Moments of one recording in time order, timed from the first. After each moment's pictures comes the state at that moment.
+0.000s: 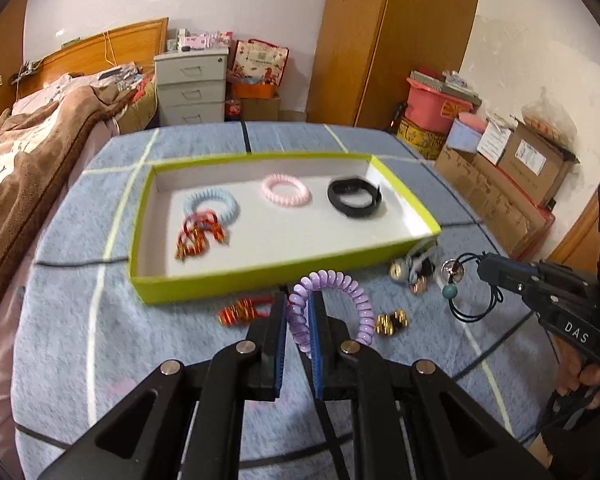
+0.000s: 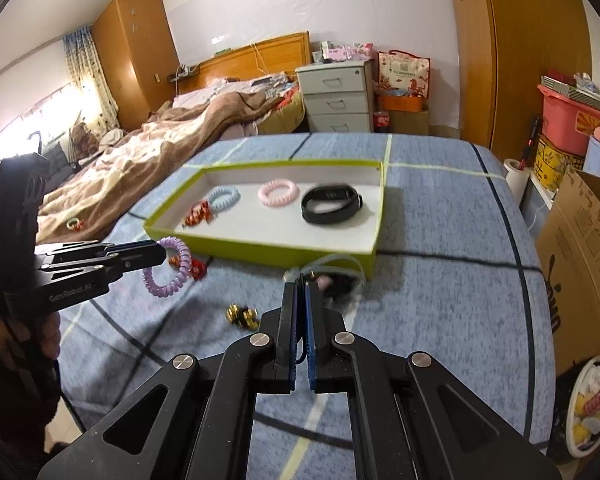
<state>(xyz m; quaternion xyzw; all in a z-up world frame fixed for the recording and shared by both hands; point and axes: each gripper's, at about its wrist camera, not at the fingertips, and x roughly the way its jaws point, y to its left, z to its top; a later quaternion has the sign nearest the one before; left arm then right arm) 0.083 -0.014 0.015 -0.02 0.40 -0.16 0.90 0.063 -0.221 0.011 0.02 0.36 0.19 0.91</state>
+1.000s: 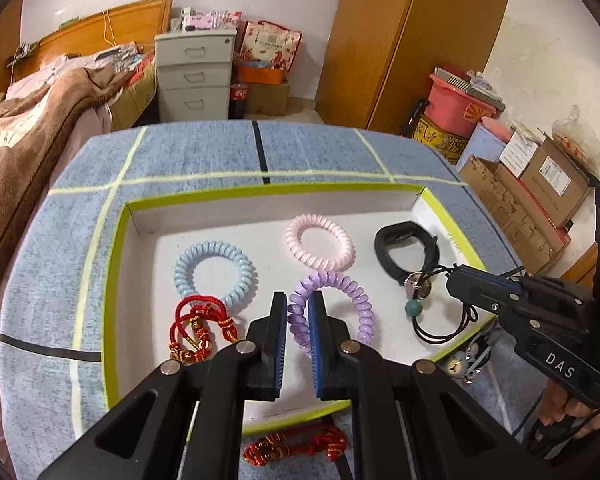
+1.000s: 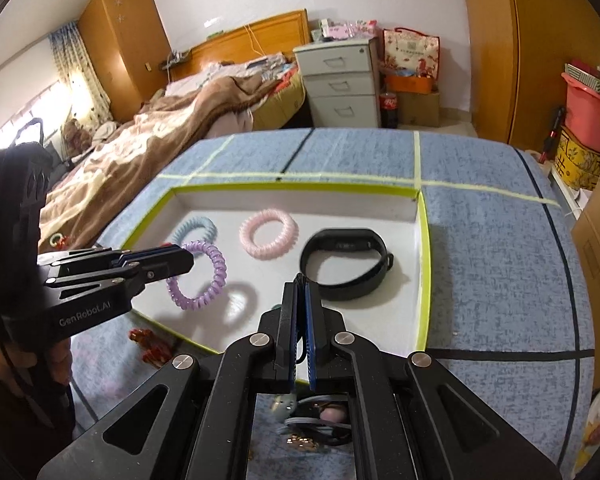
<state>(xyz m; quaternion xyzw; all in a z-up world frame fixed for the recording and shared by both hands) 0.178 -0.015 -0.010 -0.04 0.44 -0.16 0.89 0.165 -0.191 -0.011 0.03 0.40 0.20 0.89</state>
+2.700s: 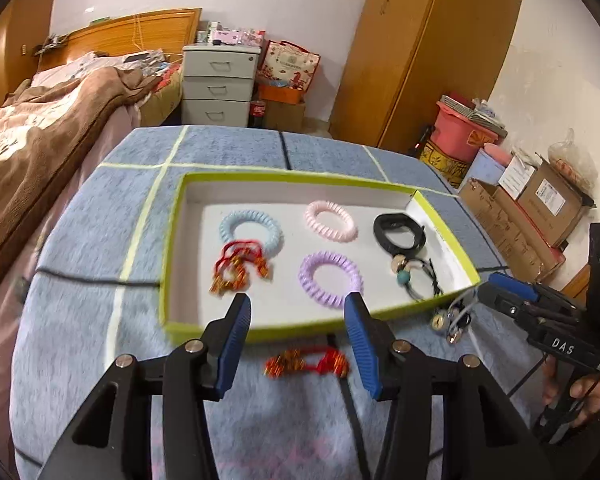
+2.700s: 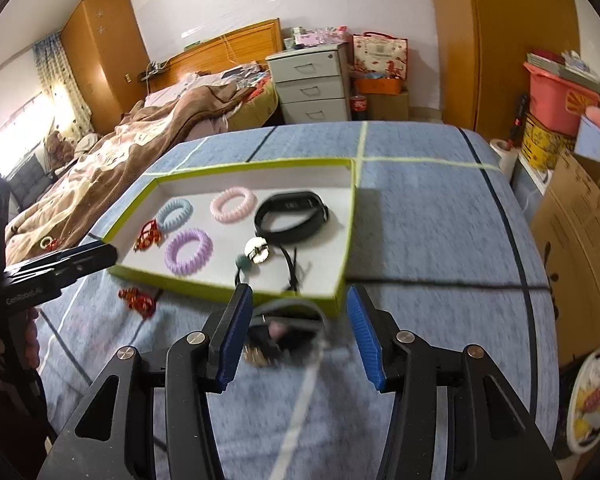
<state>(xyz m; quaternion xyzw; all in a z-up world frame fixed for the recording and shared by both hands) 0.113 0.018 0.004 -0.07 0.40 -0.13 0.91 0.111 -0.237 -0.007 0.04 0.39 0.15 0.91</state>
